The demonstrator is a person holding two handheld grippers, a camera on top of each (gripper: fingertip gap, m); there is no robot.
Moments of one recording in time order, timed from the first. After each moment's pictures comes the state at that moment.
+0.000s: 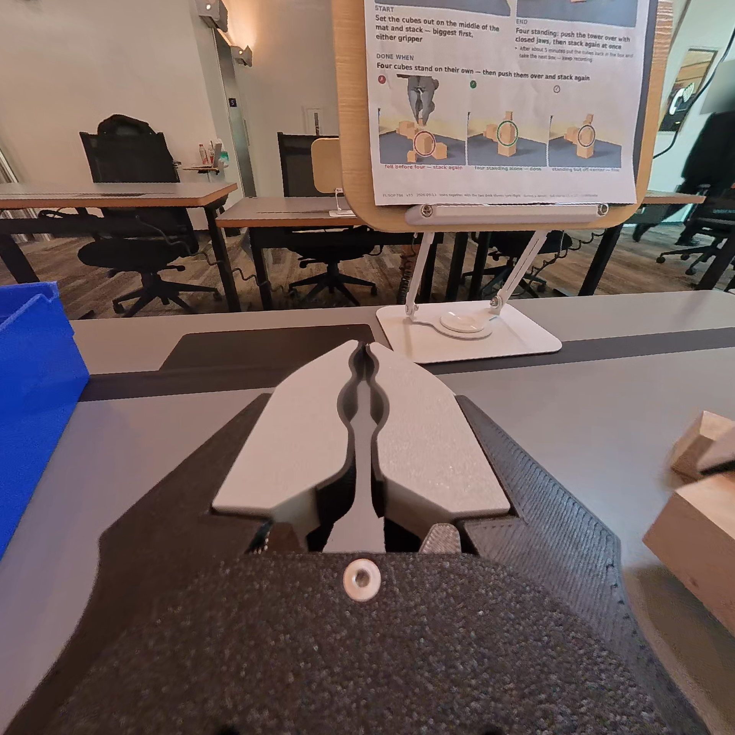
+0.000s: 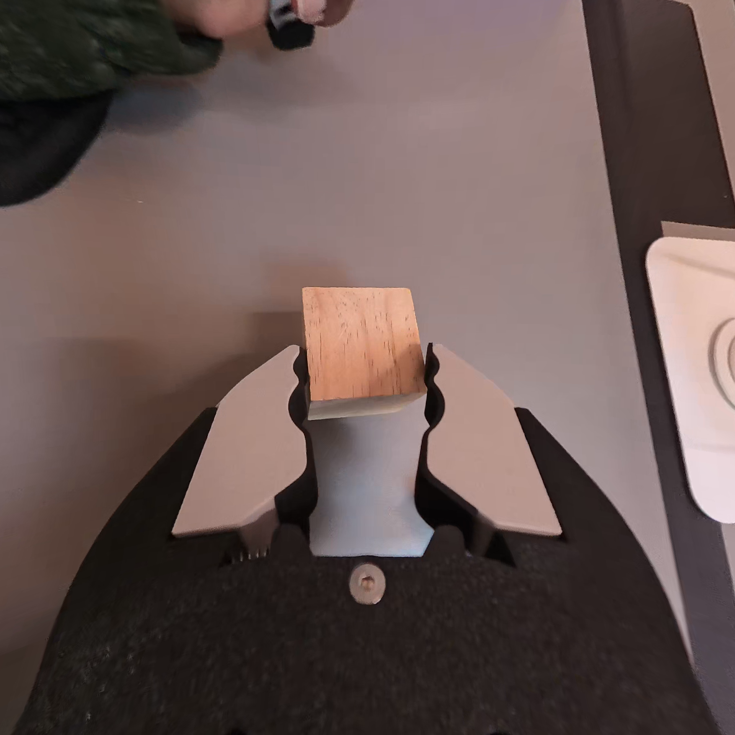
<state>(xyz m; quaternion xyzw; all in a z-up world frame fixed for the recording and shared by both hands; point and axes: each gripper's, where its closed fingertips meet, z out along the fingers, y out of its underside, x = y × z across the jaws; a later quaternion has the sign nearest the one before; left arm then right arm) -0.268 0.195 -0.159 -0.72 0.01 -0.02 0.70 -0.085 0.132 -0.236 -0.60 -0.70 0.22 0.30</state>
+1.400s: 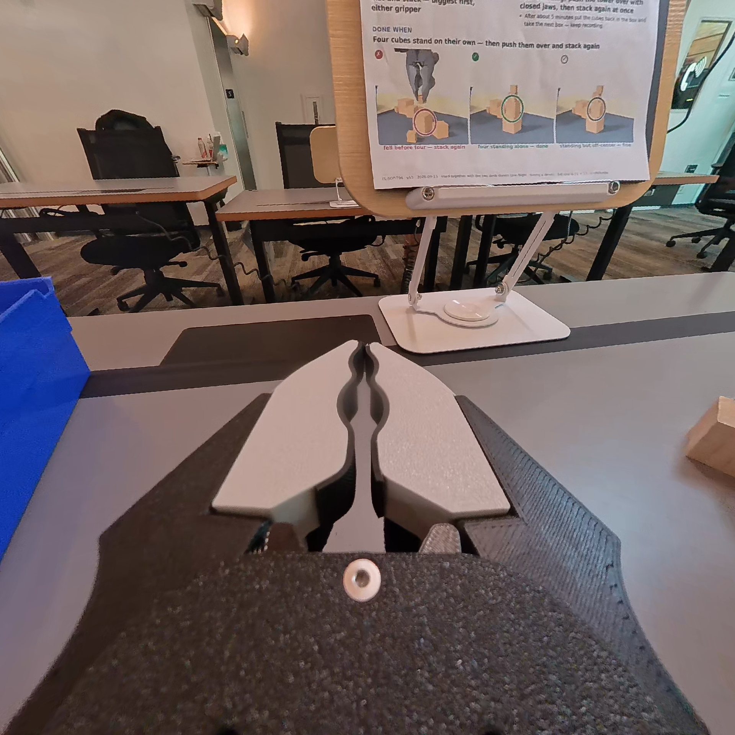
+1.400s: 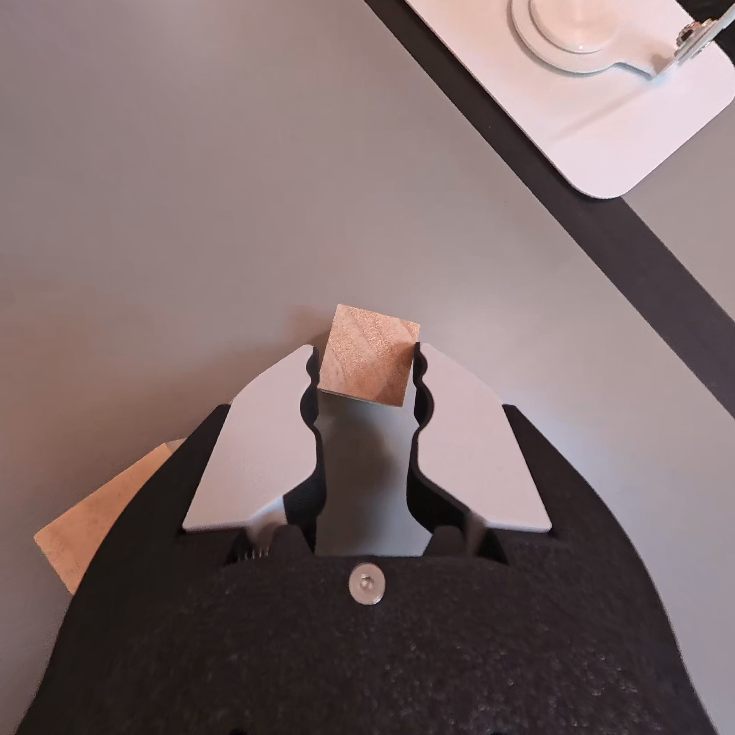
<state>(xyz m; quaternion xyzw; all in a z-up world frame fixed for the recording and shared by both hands) -0.268 0.198 -0.168 -0.72 0.02 -0.01 0.69 -0.001 0.216 -0.265 -0.81 -0.46 0.13 0.33</state>
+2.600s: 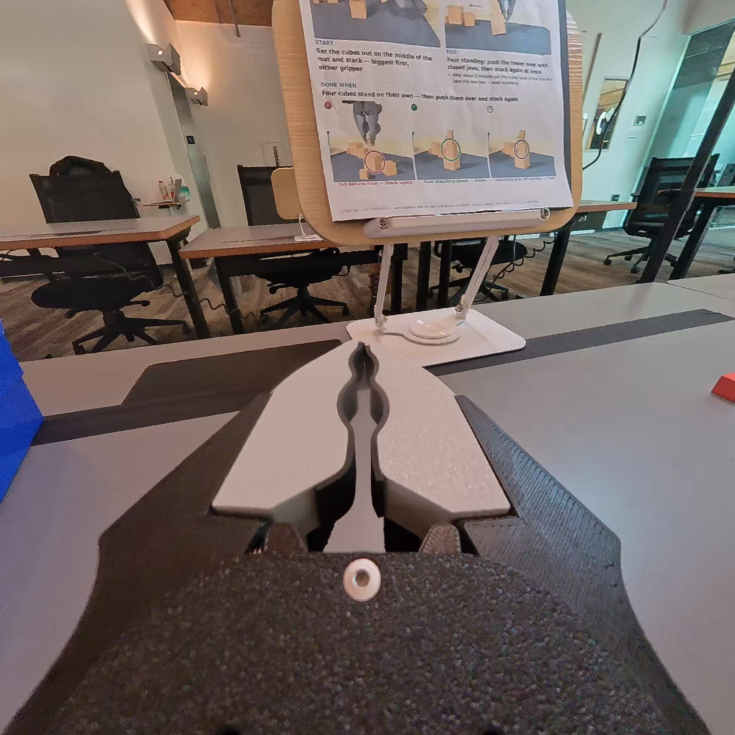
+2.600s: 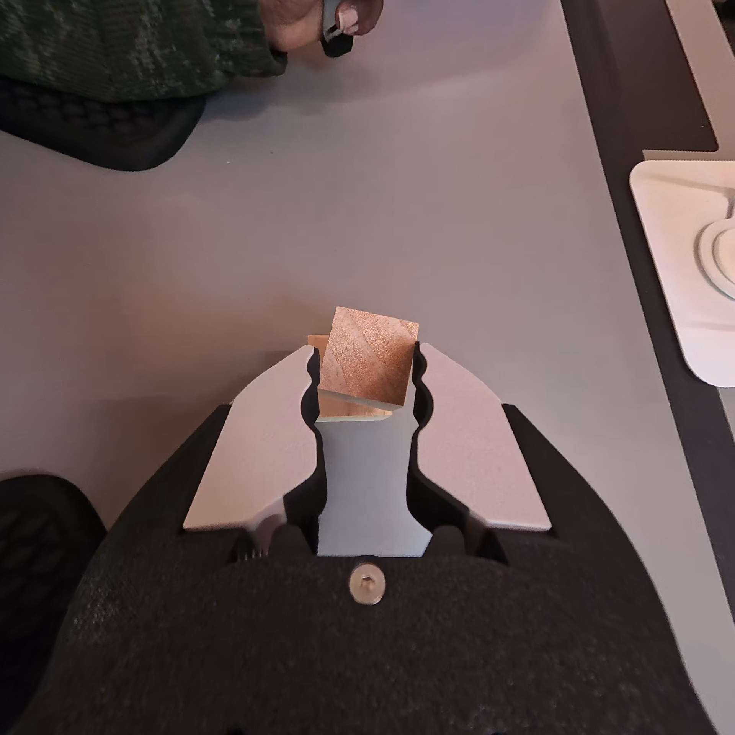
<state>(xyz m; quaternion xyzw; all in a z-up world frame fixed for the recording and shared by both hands) -0.250 0.193 -0.158 -0.69 0.07 -0.04 0.72 0.014 0.114 -0.199 -0.62 -0.68 0.26 0.30</state>
